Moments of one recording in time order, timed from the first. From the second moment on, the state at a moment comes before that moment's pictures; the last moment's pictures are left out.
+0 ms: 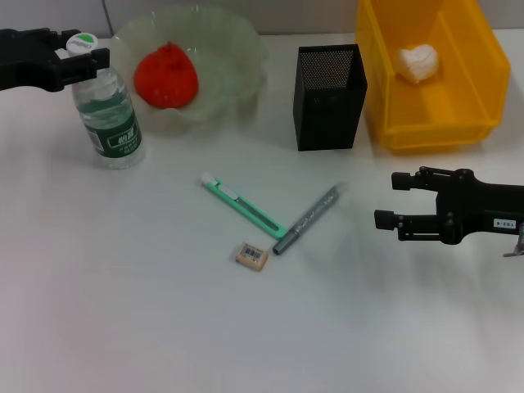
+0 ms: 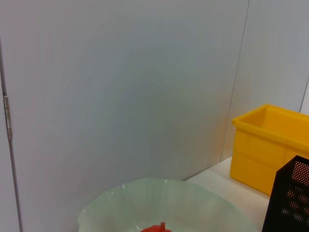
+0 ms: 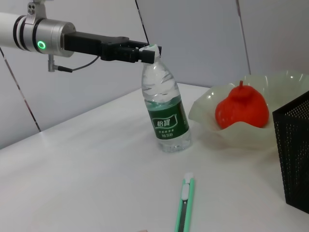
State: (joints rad) left arm -0.55 -2.00 0.64 0.88 2.03 1.32 -1.60; right arm 0.49 2.04 -0.61 -0.54 -2.08 -1.55 1.28
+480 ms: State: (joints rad) left arm -0.55 -2.00 0.64 0.88 2.03 1.31 -1.60; right arm 0.49 2.04 -0.61 -0.54 -2.08 -1.55 1.29
